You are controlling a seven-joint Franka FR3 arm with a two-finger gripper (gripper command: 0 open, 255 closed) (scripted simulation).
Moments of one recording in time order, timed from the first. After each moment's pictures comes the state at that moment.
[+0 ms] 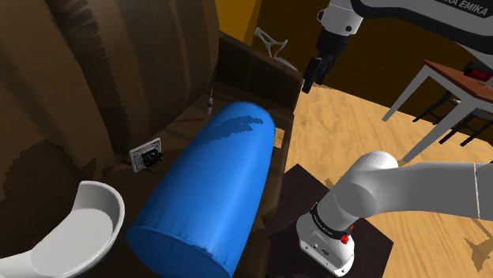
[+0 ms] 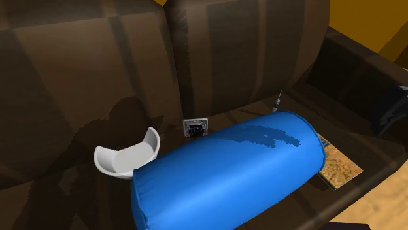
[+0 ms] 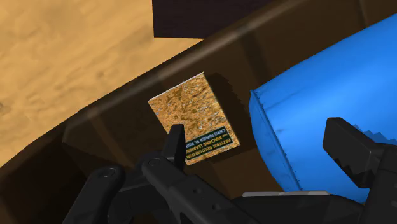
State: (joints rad) arm -0.02 -0.82 -0.04 -2.31 -0.10 1.47 -0.14
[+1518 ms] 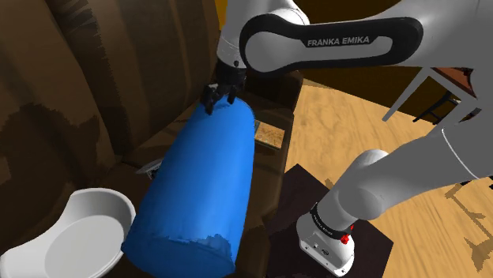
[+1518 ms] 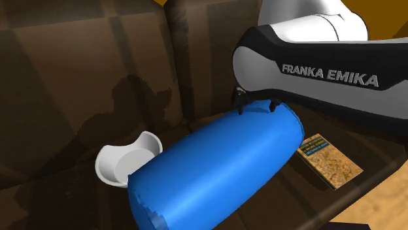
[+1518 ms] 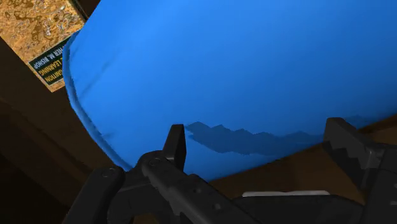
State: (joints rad) arm 0.09 -0.41 0.33 -2.31 0.03 2.07 0.25
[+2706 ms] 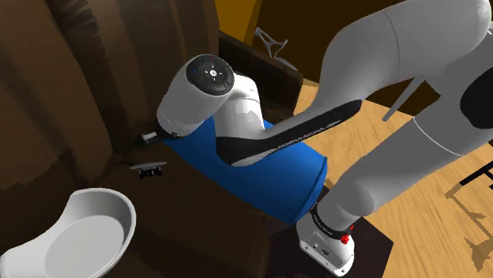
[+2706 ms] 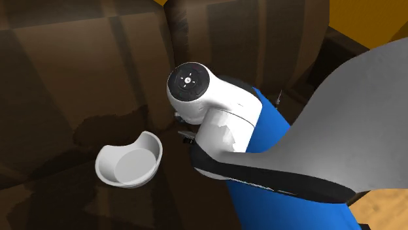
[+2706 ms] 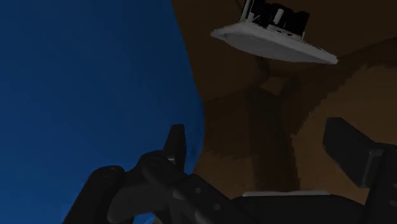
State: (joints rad) arm -0.06 -0.14 0.79 -2.35 -0.60 2.62 1.12
